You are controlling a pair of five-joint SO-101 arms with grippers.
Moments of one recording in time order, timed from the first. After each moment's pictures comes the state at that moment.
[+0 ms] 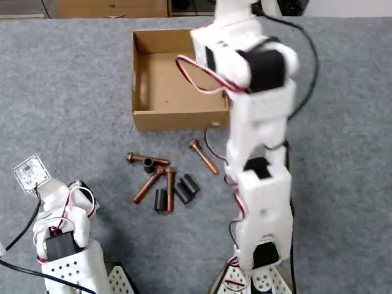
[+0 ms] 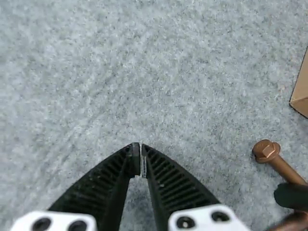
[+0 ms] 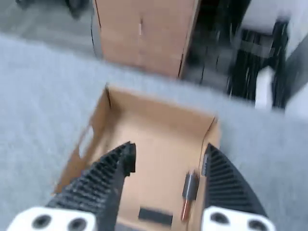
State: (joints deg) left arm -21.8 -104.2 96.2 60.4 8.7; right arm -18.5 31.0 -93.4 101.3 -5.5
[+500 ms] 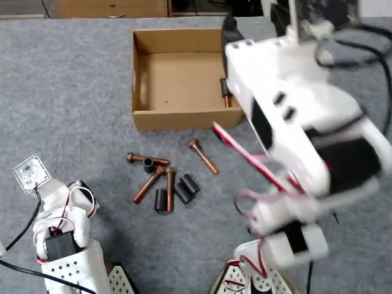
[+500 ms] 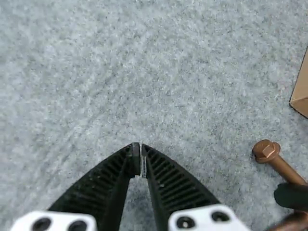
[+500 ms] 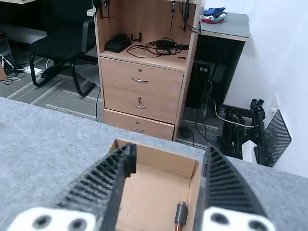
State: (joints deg) left arm -21.8 -104.2 96.2 60.4 8.7; right arm -18.5 -4.1 -73.8 101.5 -5.5
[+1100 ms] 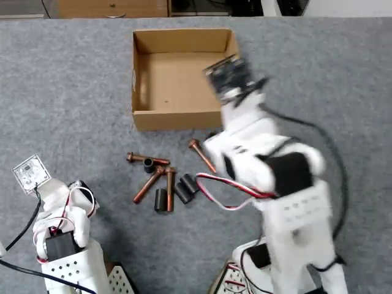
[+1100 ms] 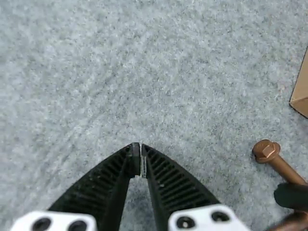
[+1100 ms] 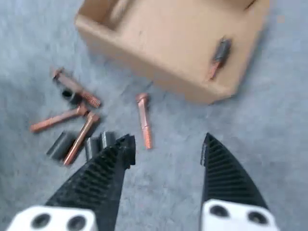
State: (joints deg) left arm -21.8 -104.2 96.2 60.4 8.7; right arm -24.5 -42.3 24.3 82.0 3.4
